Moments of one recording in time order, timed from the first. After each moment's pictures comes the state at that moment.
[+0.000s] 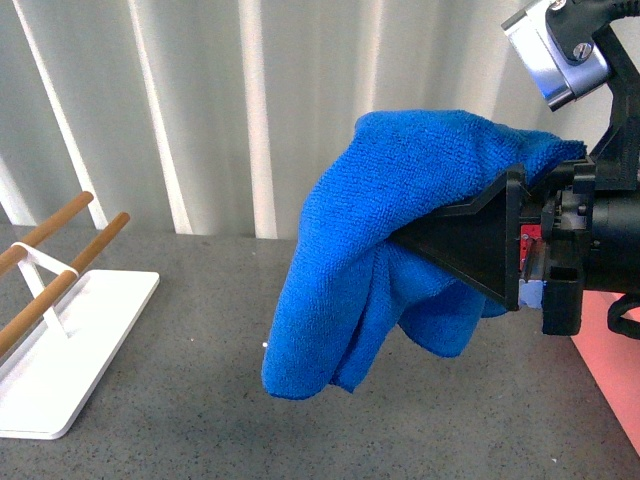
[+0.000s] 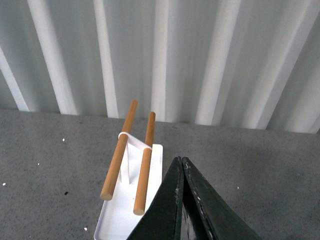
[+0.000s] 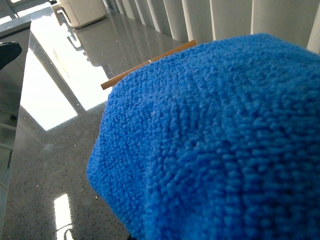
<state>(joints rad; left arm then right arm) 0.00 0.72 0.03 0.69 0.00 -0.01 0.24 1.65 0.68 0.66 -0.86 -0.04</state>
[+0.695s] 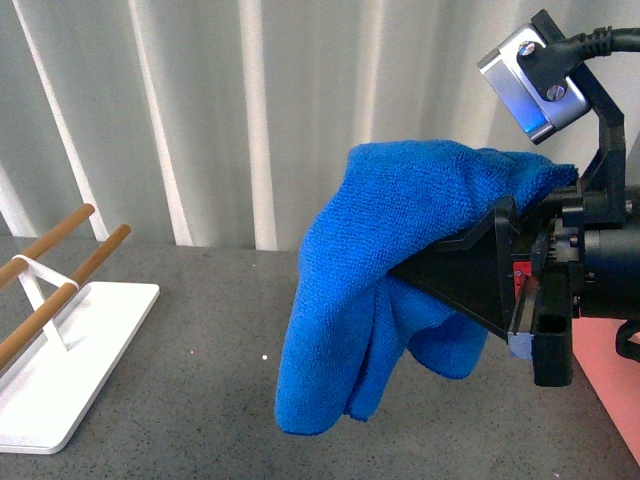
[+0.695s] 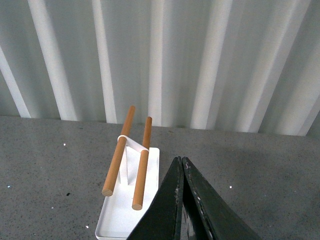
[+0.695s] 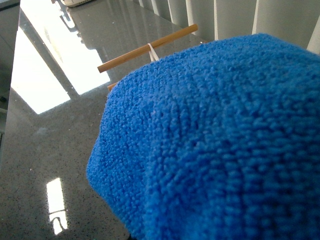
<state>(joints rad) 0.00 0.32 0.02 0.32 0.00 -0.01 0.26 1.61 0.69 0.53 -0.82 -0.15</state>
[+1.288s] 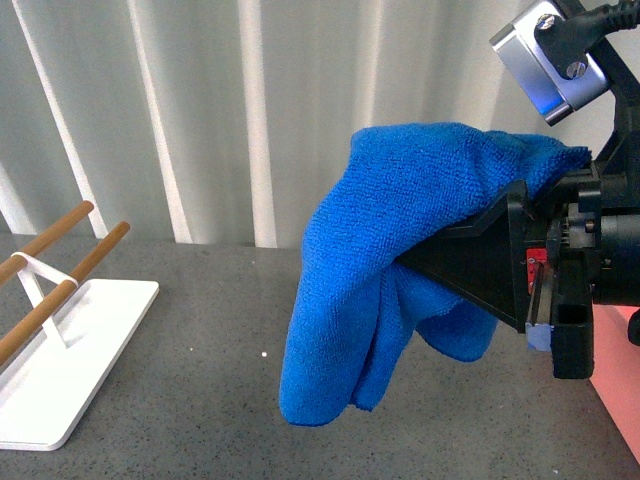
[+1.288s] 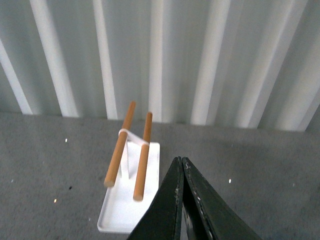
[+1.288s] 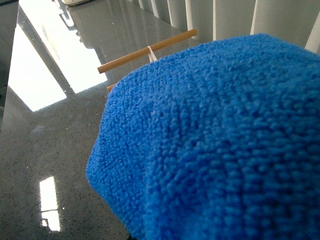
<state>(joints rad) 0.00 0.04 0.02 0.01 0.00 -0.01 0.25 1.59 0.69 0.51 -0.83 -0.18</state>
